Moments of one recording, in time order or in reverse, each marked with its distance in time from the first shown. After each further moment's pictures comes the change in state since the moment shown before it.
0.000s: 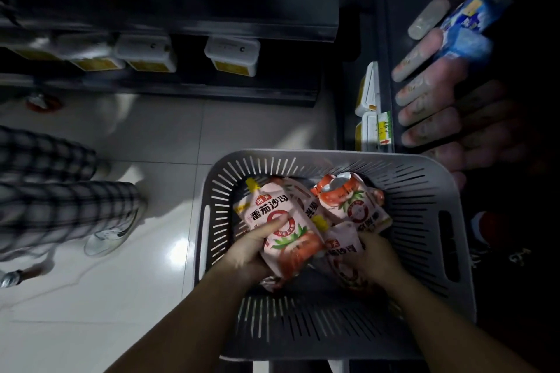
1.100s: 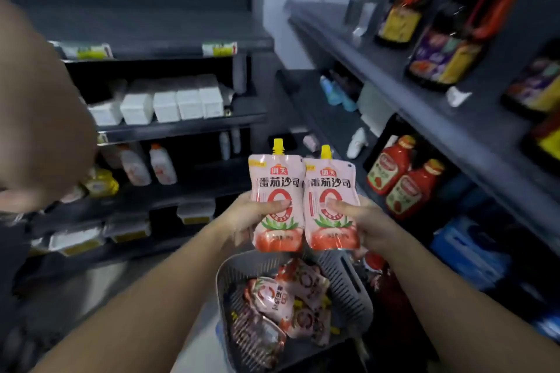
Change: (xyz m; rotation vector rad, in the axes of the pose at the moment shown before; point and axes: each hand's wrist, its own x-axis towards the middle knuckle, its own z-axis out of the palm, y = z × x) left_hand -0.293 0.066 0.164 0.909 -0.424 0.579; right_hand -0.279 -0.198 -0.139 0.988 0.153 -0.440
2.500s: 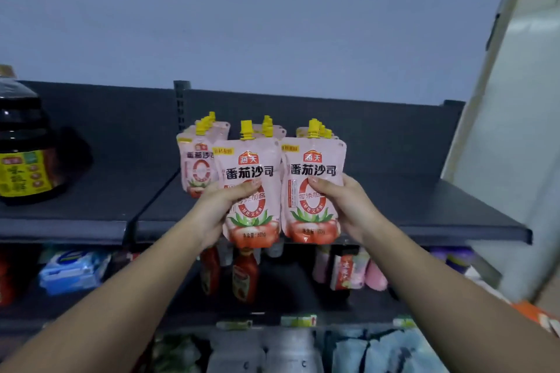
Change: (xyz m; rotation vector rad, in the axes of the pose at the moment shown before) left_hand -0.344 -0.096 0.474 0.158 -1.140 0.120; right_hand -0.672 0.040 -0.110 0.240 1.151 -0.791
